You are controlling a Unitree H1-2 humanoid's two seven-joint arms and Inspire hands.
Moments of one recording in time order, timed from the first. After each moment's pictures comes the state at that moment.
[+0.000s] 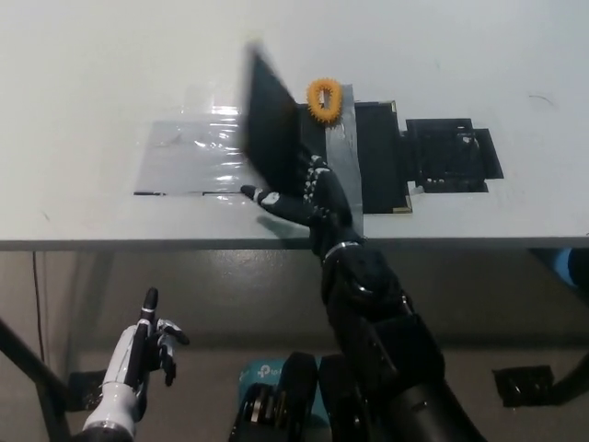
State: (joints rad) left_arm -0.07 0.08 0.04 0.03 -0.01 0.30 0.00; right_arm -0.73 0.22 0.15 0.63 0.20 0.17 -0.26
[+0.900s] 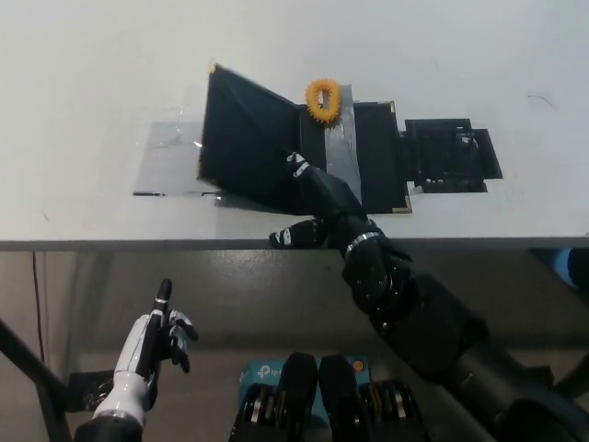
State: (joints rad) left_arm -0.10 0.08 0.01 0.03 -0.01 0.31 0.00; right_arm -0.83 -0.04 0.66 0.71 -0.30 0.13 -0.17
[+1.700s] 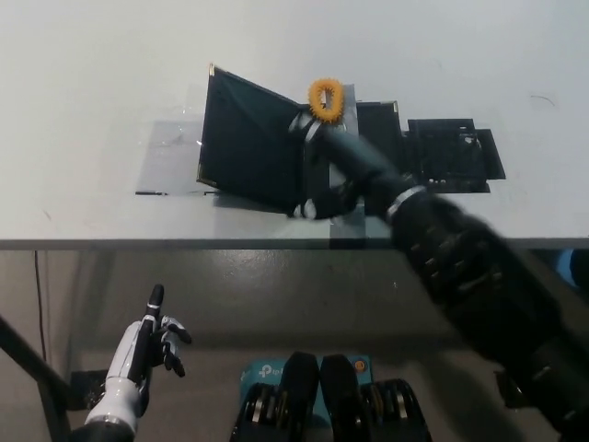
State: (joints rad) left_arm -0.08 0.10 0.02 0.05 -0.01 0.31 0.00; right_arm -0.80 -0.18 0.45 0.18 -0.33 0.32 0.20
